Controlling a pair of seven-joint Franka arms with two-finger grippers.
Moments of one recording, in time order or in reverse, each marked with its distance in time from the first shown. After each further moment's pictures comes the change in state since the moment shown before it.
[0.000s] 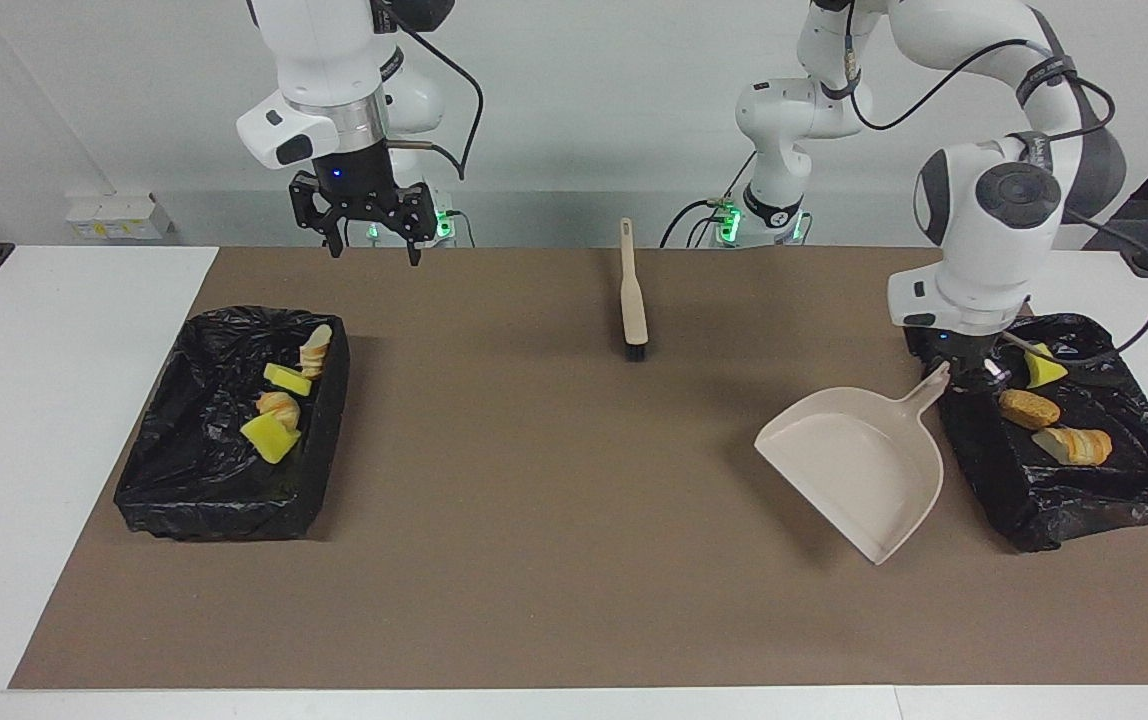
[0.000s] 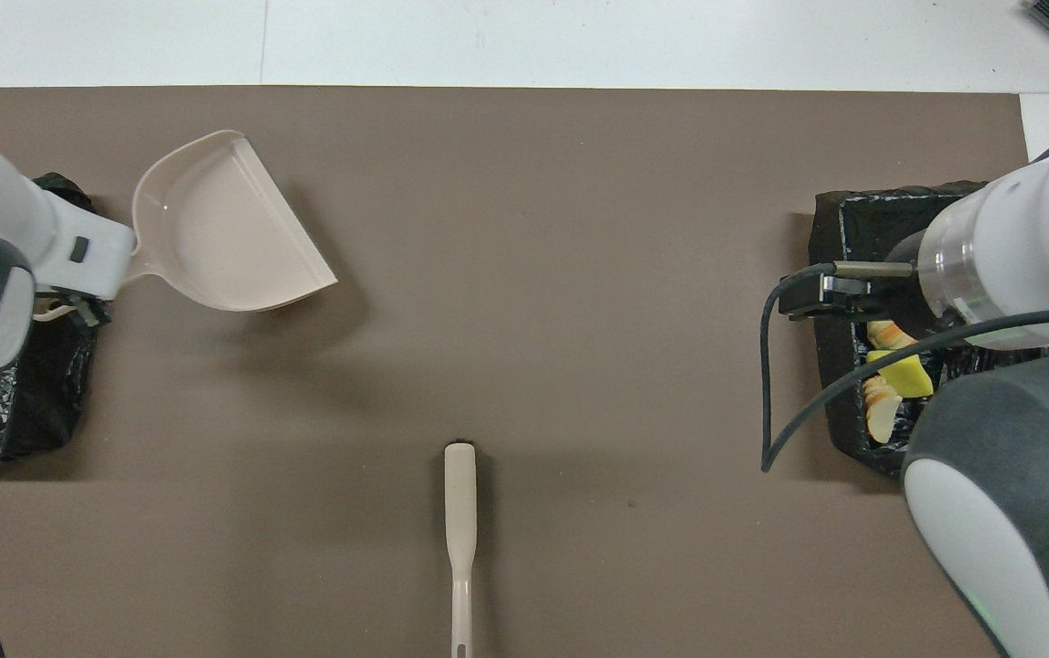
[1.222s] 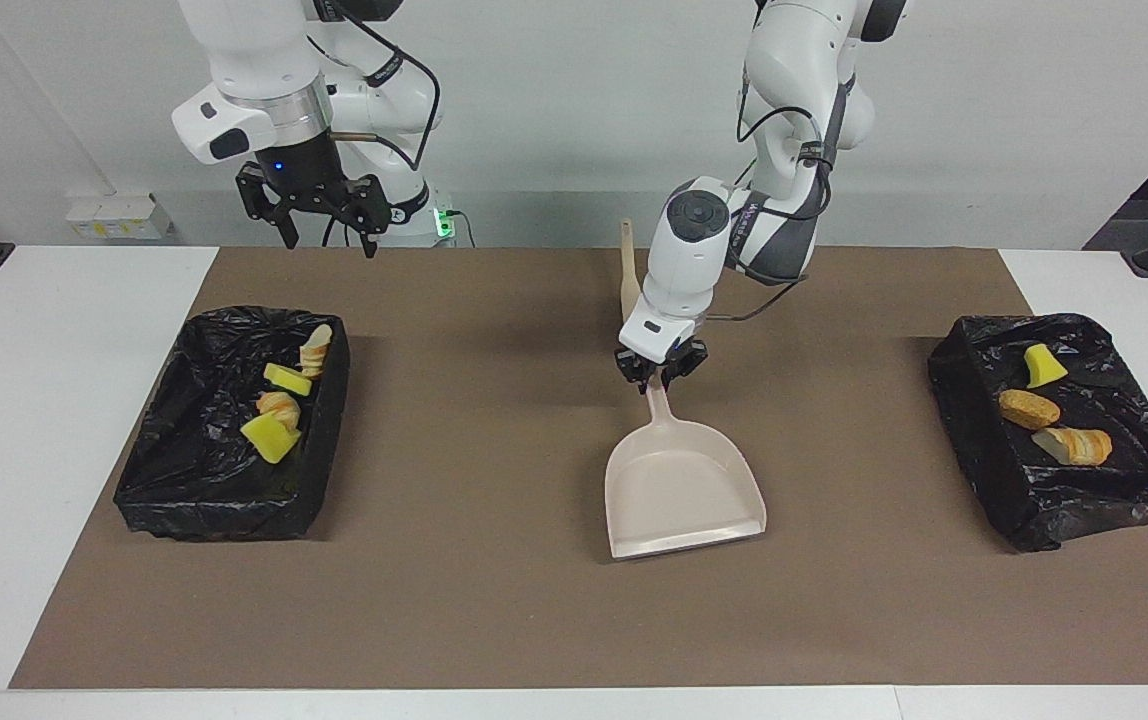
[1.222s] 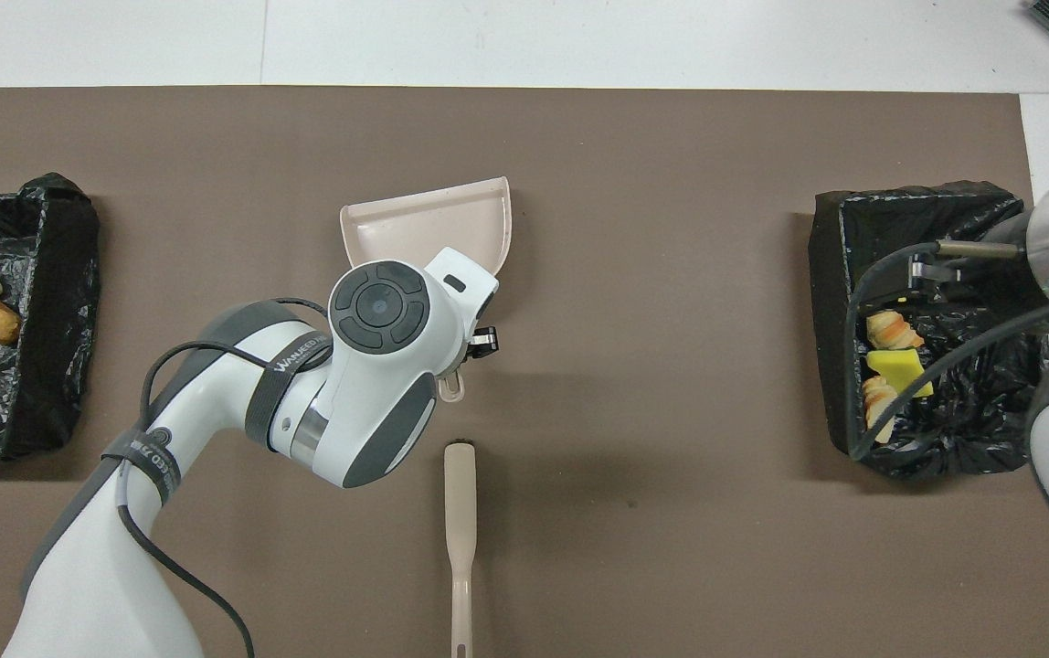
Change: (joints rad) left arm -0.461 0.108 -0.001 -0.067 -0.279 0.284 -1.400; right arm 0.013 0.008 -0.109 0.050 0.017 -0.071 -0.055
